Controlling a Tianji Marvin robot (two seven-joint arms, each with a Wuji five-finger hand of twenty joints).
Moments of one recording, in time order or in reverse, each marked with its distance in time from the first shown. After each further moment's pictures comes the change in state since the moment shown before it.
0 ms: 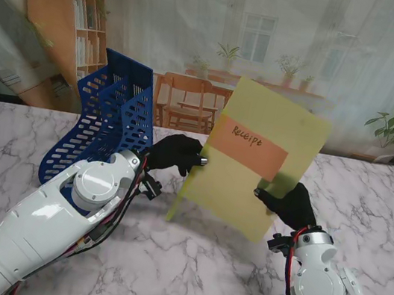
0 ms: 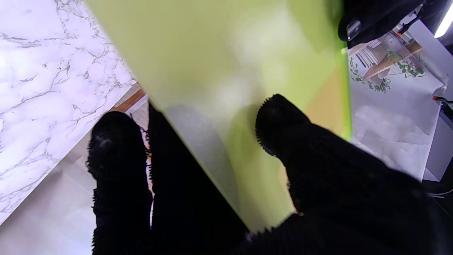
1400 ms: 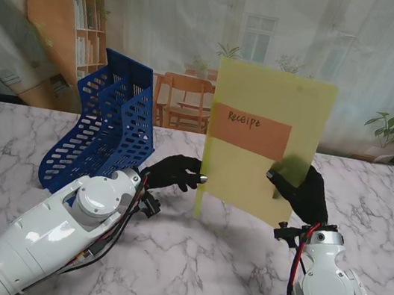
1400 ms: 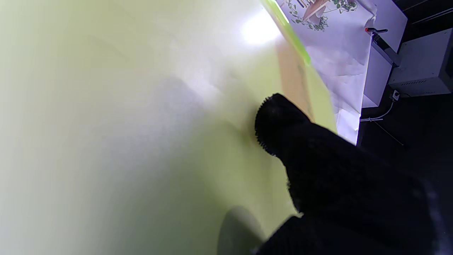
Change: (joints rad) left arm 0.033 -0.002 0.040 0.055 -0.034 0.022 -0.013; right arm -0.016 -0.030 0.040 -0.047 0.180 -0.167 -0.067; left_hand -0.194 0.019 0.055 0.000 -0.141 -0.036 -0.363 -0.115 -0.357 -0.053 -0.123 -0.133 -0.270 0.019 -0.169 -0.068 -0.227 -0.025 -0.159 0.001; right_hand 0.000 -0.001 0.003 0.000 0.003 0.000 0.000 0.002 0.000 0.000 0.000 0.011 0.000 0.000 -0.002 0.000 0.000 0.000 0.000 0.006
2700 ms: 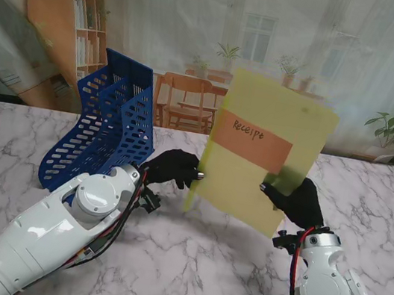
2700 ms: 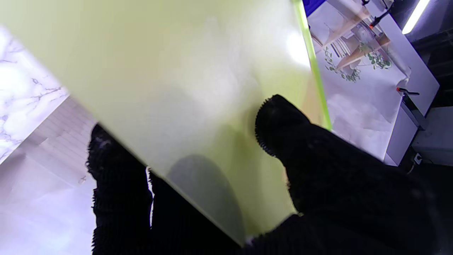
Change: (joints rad) left arm 0.001 0.000 -0.019 -0.021 0.034 -0.012 0.031; right arm 0.004 0.027 -0.010 0.041 -0.200 0.056 0.026; left_hand 0.195 -0.023 -0.033 0.000 0.139 0.017 0.313 0.054 0.342 0.040 0.074 0.140 0.205 -0.032 0.144 0.067 0.168 -0.007 0.158 -0.001; right_hand 0.000 0.002 0.000 0.000 -0.001 0.000 0.003 0.024 0.010 0.007 0.010 0.018 0.000 0.000 0.077 0.033 0.001 0.001 0.000 0.013
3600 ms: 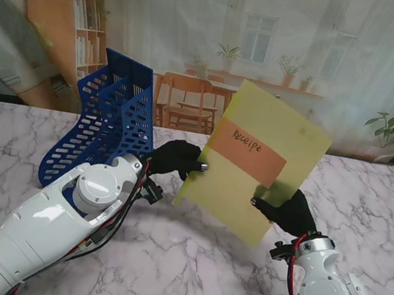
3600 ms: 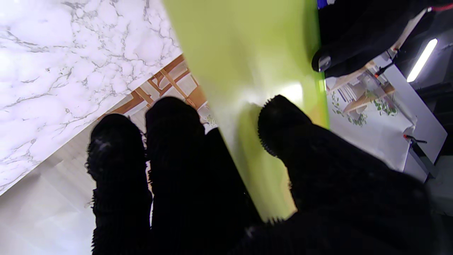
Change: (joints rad) left arm -0.032 0.004 -0.001 -0.030 0.004 0.027 -0.015; right arm -0.015 0.028 -0.010 0.008 -0.069 0.014 0.100; left_hand 0.000 0.000 0.001 0.000 0.035 0.020 0.046 0.005 0.015 -0.002 0.025 0.000 0.013 -0.002 0.001 0.002 0.011 0.003 0.001 0.000; right_hand -0.010 0.000 0.000 -0.005 -0.003 0.000 -0.002 0.001 0.012 0.001 0.001 0.024 0.000 0.000 0.046 0.017 0.000 0.003 0.007 0.015
